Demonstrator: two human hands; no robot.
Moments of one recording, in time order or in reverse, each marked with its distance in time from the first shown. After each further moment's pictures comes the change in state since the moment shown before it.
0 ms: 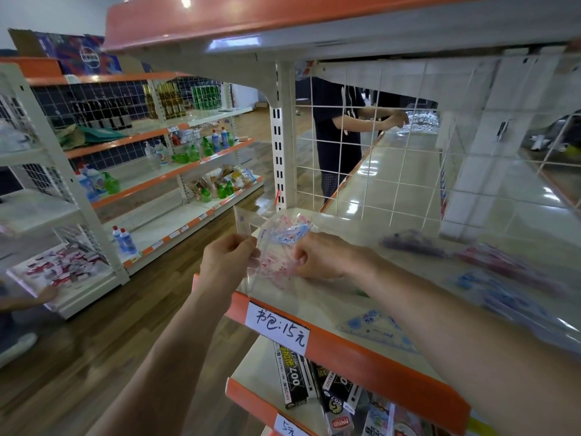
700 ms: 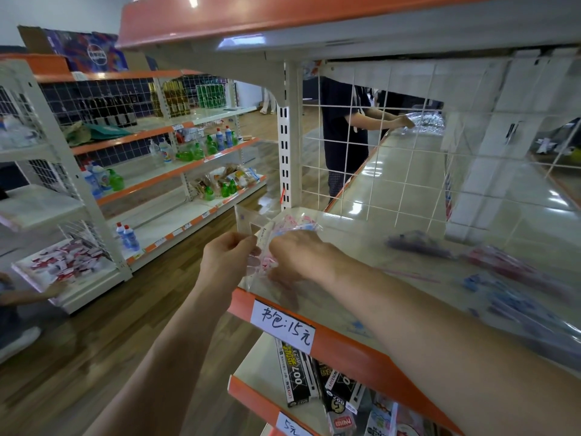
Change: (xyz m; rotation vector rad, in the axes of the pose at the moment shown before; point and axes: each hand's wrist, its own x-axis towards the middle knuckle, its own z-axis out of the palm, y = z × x) left_hand 0.000 -0.003 -0.008 -0.043 0.012 0.018; right_hand 0.007 -0.054 -0.003 -0.352 0.057 -0.122
